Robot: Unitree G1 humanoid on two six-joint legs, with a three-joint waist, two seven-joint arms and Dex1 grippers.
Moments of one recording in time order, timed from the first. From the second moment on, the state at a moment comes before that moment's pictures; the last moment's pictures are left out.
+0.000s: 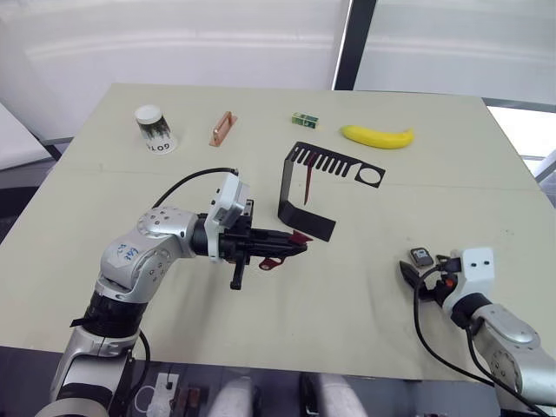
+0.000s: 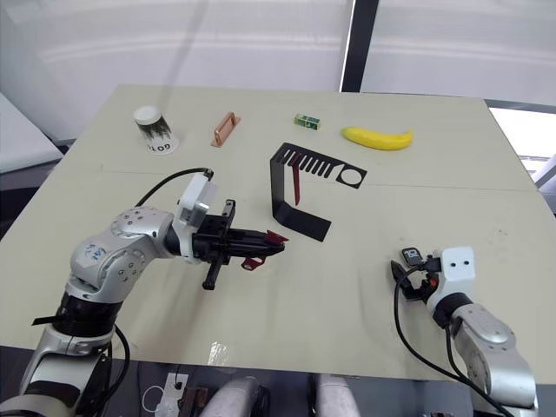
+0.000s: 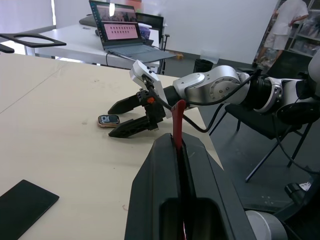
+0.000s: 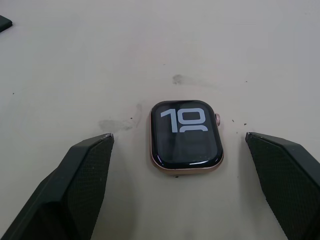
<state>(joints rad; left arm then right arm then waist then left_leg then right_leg) -0.58 0.55 -0.12 -0.23 -0.67 0.63 -1.10 0.09 -0.46 -0.31 -0.27 0.36 0.51 0.35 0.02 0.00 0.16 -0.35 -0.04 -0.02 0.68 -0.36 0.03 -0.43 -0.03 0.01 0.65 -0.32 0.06</state>
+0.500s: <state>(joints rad) -0.57 0.54 -0.12 -0.23 -0.67 0.63 -1.09 0.08 -0.46 -0.32 -0.30 0.33 0.55 0.32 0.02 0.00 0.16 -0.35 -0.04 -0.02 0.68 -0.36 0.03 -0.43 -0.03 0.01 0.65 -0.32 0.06</state>
